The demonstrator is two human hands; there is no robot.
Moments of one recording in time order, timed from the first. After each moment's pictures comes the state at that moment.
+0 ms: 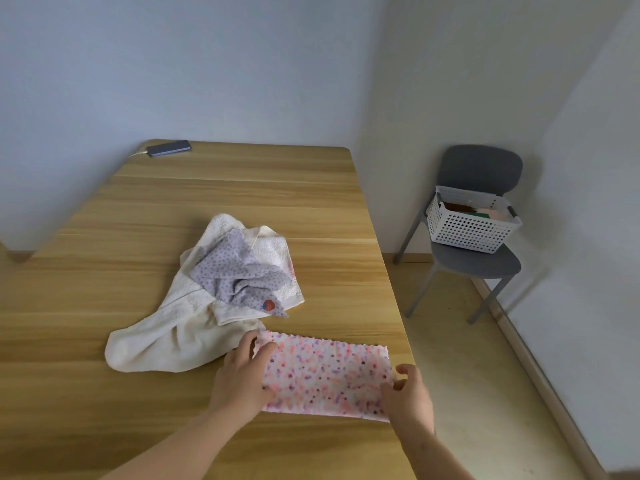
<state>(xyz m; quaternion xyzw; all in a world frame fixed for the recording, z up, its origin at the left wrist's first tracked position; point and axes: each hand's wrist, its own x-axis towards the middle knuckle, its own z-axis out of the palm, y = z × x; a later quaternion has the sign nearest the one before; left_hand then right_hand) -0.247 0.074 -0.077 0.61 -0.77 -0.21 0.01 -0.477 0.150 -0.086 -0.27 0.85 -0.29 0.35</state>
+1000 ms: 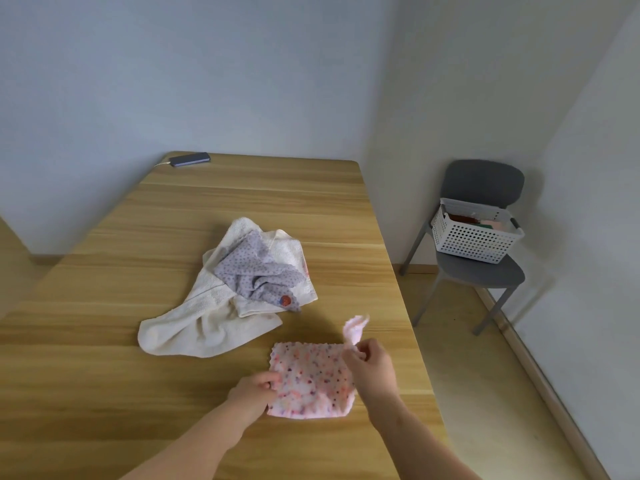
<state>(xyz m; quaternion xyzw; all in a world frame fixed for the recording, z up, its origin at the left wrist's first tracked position) -0.220 0.104 -0.095 0.65 -0.52 -0.55 0.10 -0.410 0.144 -0.035 -0.36 0.73 -0.41 0.42</state>
